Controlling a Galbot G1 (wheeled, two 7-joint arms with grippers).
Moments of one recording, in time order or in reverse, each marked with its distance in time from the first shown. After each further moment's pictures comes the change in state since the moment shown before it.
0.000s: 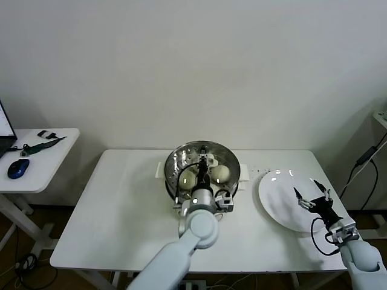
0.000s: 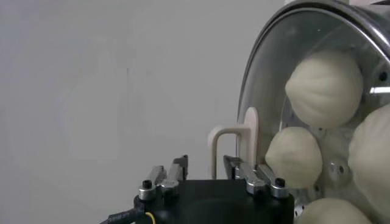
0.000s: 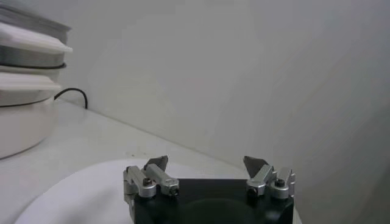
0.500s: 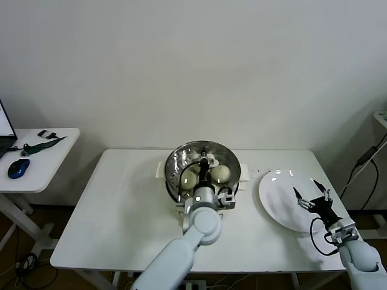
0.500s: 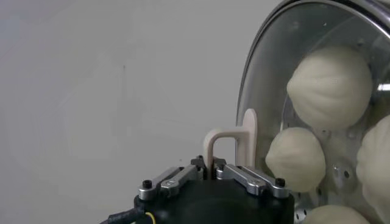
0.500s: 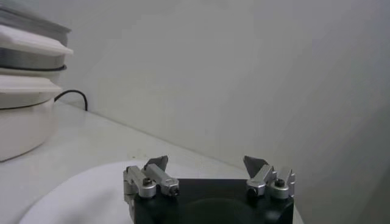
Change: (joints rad) left arm -0.022 -0.042 -0.013 0.073 0.016 0.001 -0.033; right arm -0.002 0.004 -0.002 0.002 0.003 0.006 0.007
